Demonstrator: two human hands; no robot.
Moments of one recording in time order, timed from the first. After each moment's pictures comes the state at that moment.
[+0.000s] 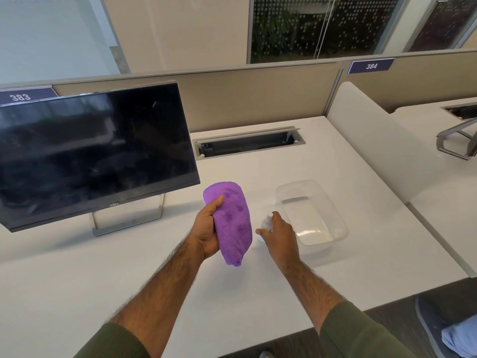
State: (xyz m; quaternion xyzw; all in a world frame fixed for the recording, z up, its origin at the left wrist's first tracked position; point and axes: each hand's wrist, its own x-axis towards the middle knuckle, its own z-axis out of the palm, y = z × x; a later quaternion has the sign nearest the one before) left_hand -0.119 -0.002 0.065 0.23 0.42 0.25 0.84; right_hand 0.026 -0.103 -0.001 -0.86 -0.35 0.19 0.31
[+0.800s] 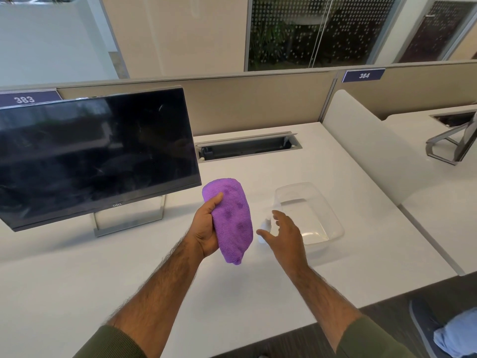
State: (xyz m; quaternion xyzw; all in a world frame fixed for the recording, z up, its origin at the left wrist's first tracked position) left_hand -0.132 -0.004 0.077 0.23 0.40 0.25 0.85; right_hand 0.020 -0.128 0.019 -0.84 -0.36 0.17 0.38
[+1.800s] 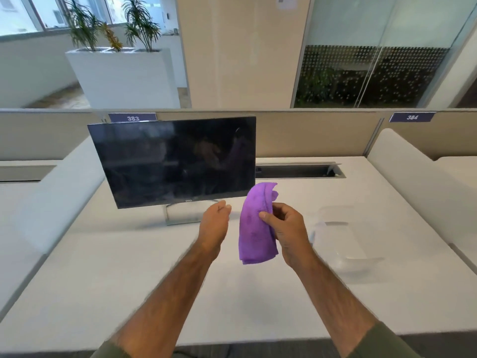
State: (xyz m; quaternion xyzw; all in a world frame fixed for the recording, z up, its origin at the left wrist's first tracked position) left_hand -0.259 -0.030 0.134 0.52 0.55 0.33 0.57; right_hand -0.110 -0.104 0.128 -0.65 -0.34 0.37 0.57
